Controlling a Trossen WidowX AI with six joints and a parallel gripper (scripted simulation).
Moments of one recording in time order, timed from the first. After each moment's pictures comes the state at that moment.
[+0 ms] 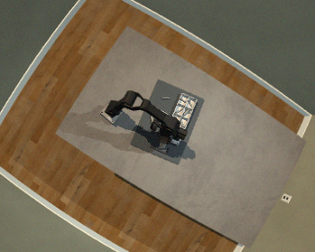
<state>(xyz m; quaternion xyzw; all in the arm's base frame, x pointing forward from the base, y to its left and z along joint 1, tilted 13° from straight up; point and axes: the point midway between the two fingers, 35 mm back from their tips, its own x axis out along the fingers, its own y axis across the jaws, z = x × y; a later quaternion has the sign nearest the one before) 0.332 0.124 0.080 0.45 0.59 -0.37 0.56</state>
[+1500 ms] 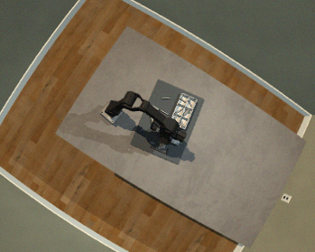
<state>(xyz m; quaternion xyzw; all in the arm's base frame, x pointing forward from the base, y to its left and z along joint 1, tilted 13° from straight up) 0.331 0.129 0.082 0.46 0.62 -0.34 0.53</state>
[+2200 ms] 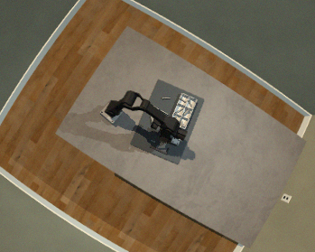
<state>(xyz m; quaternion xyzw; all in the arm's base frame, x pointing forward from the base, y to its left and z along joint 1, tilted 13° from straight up) 0.328 0.137 0.083 0.46 0.63 -0.34 0.53</state>
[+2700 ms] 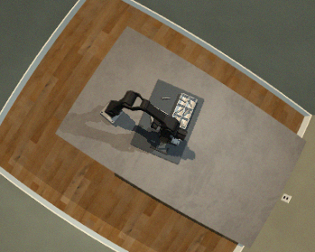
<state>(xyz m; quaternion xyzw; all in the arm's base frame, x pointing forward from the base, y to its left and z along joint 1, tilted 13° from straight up) 0.328 0.137 0.083 0.46 0.63 -0.34 0.53</state>
